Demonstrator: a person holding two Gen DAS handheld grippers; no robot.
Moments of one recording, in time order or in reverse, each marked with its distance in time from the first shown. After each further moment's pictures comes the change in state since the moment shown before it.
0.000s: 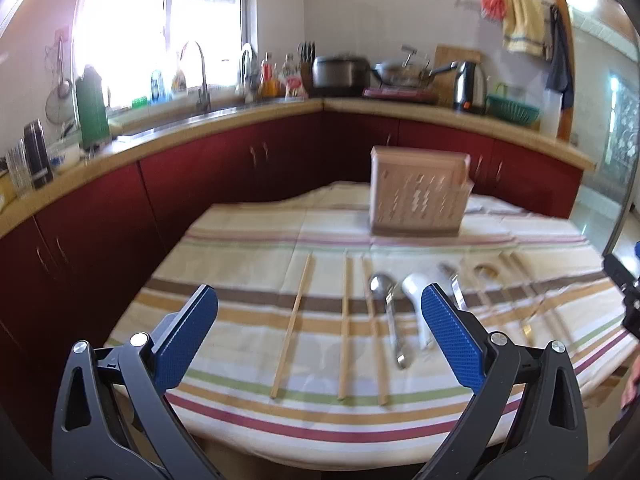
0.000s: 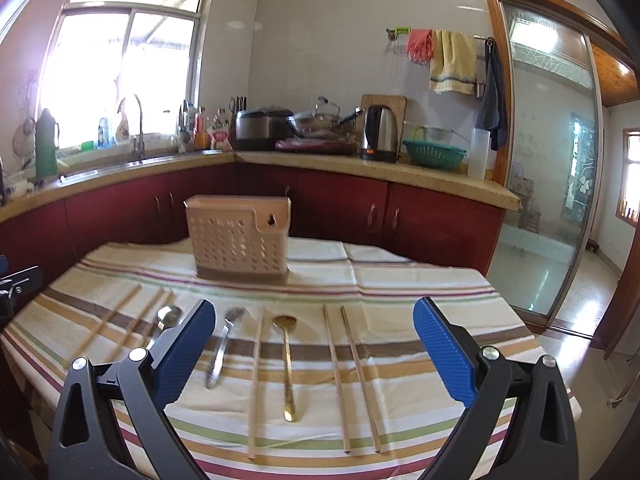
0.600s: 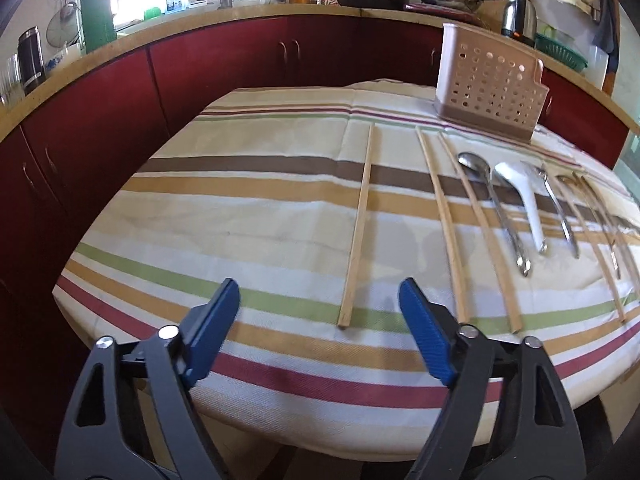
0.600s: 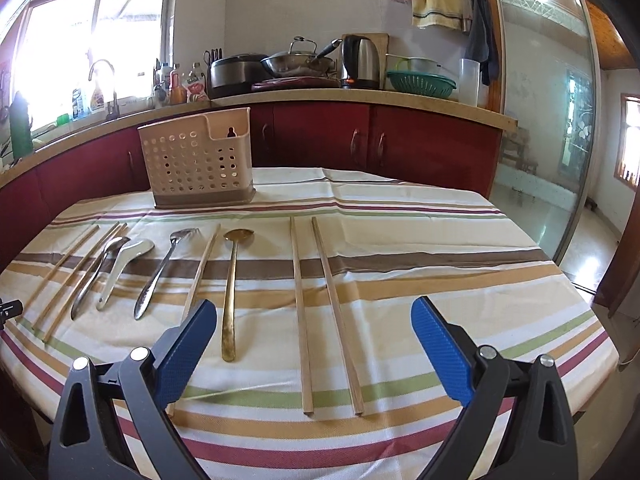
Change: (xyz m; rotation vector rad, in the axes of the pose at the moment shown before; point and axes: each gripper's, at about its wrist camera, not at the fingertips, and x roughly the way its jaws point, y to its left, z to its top) left arm 0.091 0.055 -0.087 -0.047 0.261 0.046; right arm 0.053 -0.035 -0.075 0.062 0.156 -0.008
